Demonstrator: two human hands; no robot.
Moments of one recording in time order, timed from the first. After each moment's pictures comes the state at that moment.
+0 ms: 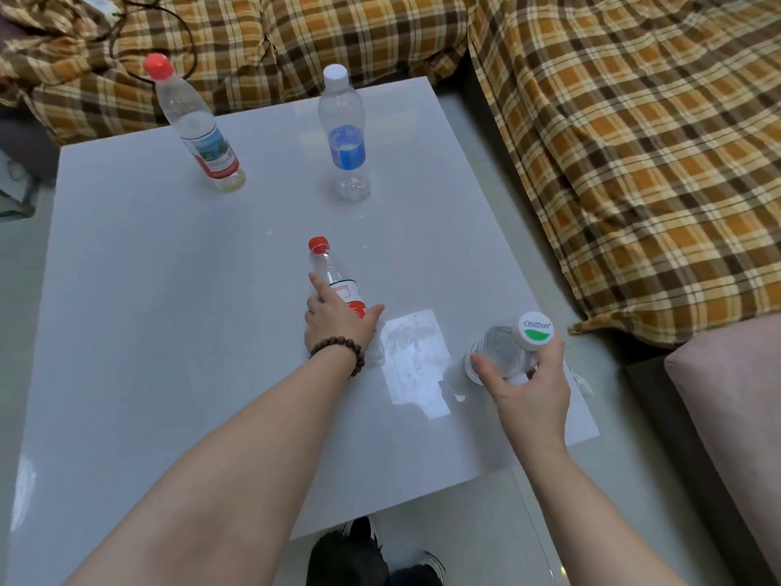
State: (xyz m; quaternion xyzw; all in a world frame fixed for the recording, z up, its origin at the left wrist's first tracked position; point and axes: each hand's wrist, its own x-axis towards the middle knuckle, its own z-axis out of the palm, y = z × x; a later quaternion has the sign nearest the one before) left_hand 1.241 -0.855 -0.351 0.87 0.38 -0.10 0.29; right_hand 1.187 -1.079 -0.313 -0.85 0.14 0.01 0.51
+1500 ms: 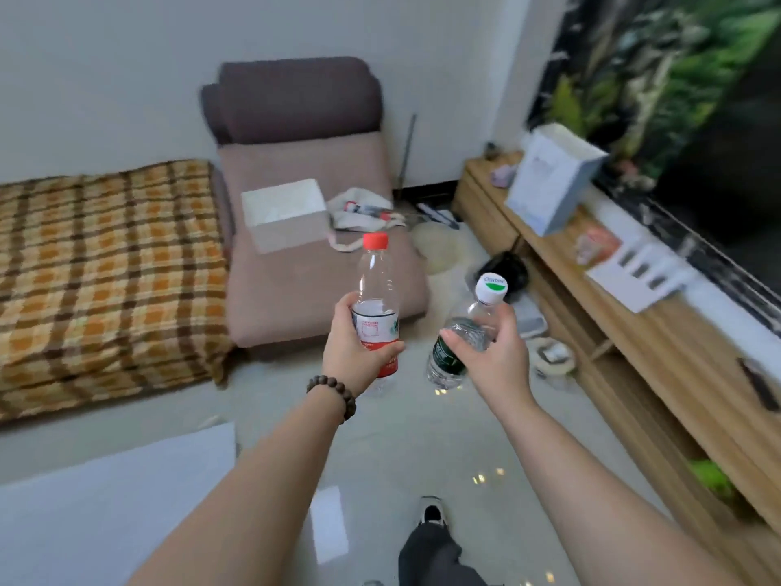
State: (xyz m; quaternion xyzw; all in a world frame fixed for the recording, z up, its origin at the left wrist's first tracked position) left_hand 0.931 -1.188 -0.039 0.66 -0.47 -0.36 0.46; right_hand 0.741 -1.213 -0.025 -0.57 0.59 -0.43 0.37
